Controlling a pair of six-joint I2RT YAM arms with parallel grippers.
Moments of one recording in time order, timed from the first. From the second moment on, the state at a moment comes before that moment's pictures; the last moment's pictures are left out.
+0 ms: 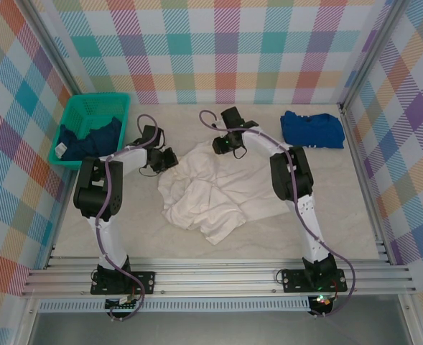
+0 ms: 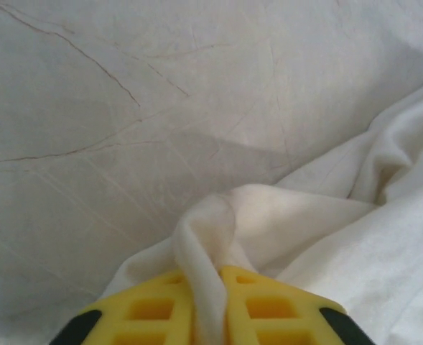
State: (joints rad) left arm -0.19 1.97 1.27 -0.34 0.26 -0.55; right arm 0.48 2.44 2.04 -0.61 -0.16 -0.01
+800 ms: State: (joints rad) left arm -0.58 1.25 0.76 -0.10 0.43 -0.47; right arm 0.47 1.19 0.75 -0.46 -0.10 0.18
